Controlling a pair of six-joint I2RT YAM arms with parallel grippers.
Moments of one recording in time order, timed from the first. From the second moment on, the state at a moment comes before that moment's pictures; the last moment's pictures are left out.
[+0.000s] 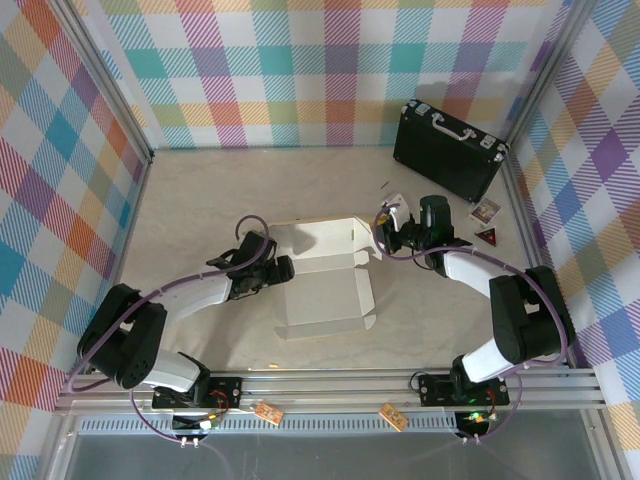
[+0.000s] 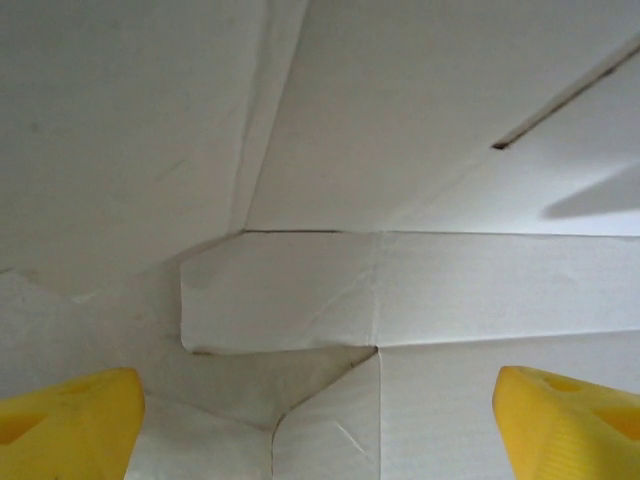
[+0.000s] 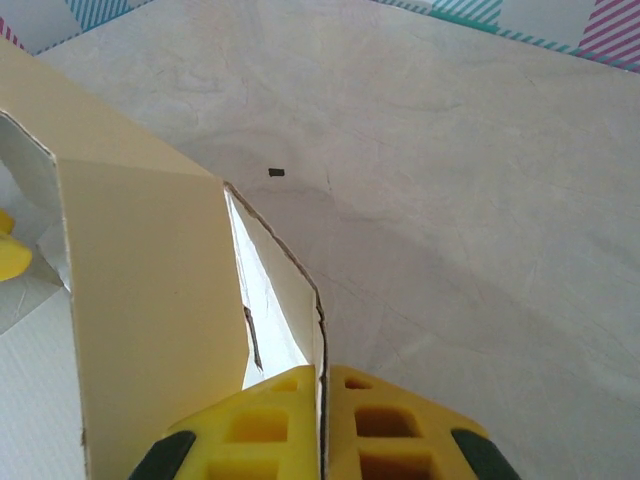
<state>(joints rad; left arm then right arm) -0.51 1.43 0.69 -0.24 -0.09 -0.68 0.27 1.51 0.75 0.24 -0.58 -0.18</state>
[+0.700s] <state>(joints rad) -0.49 1.57 0.74 -0.17 -0.09 -0.60 0.27 1.51 0.78 0.16 -0.58 -0.17</state>
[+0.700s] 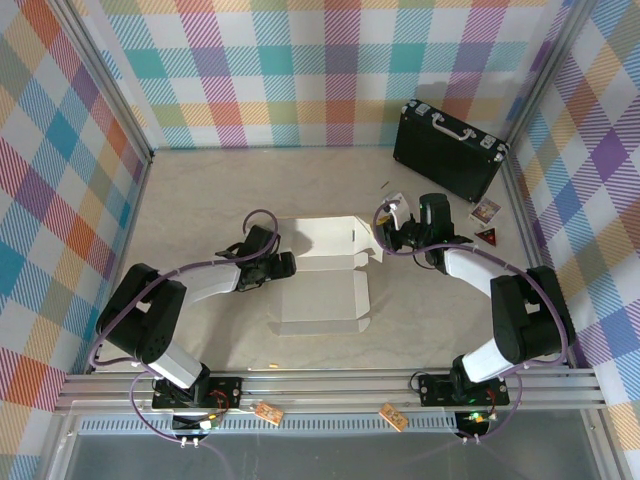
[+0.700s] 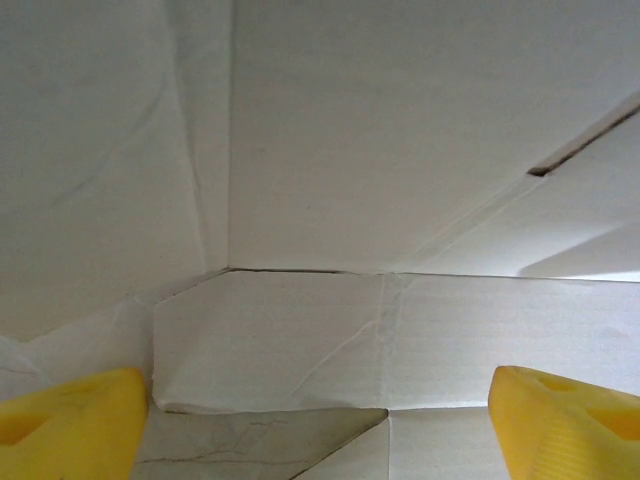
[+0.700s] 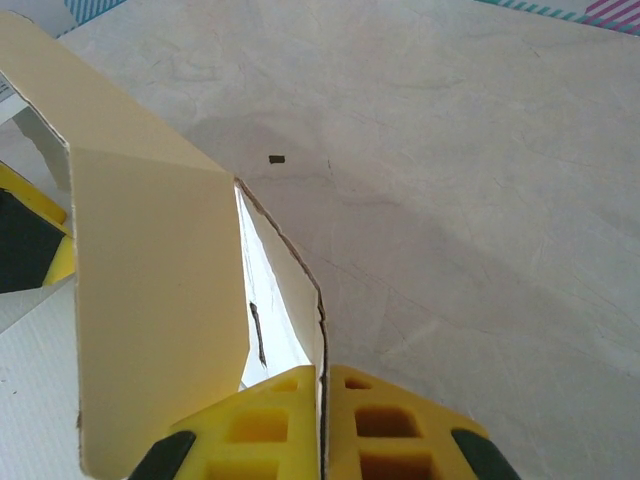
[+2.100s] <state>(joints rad) -0.48 1.39 0.63 0.11 0.35 -0.68 0.26 1.51 0.80 0.10 -0.56 -0.09</state>
